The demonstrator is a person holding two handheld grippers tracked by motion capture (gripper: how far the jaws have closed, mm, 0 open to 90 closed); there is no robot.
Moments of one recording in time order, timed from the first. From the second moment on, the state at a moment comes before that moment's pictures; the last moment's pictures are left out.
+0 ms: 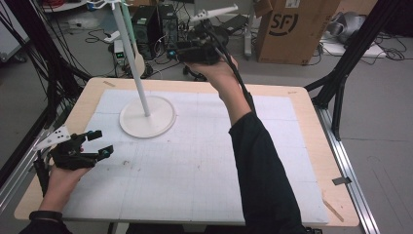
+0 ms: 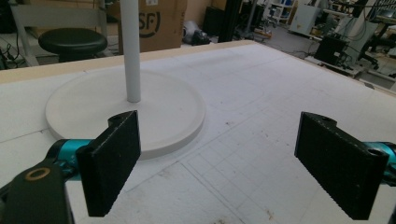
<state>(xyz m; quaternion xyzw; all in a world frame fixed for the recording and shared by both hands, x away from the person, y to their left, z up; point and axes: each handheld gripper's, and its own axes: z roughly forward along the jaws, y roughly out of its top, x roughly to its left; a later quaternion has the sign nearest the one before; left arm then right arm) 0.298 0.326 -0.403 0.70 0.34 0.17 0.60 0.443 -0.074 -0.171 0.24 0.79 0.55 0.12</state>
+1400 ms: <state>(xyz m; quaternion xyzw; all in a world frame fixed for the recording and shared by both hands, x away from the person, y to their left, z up) 0.309 0.317 -0.409 0.70 0.35 0.19 0.59 0.323 -0.306 -0.380 0.38 0.74 0.53 0.16</state>
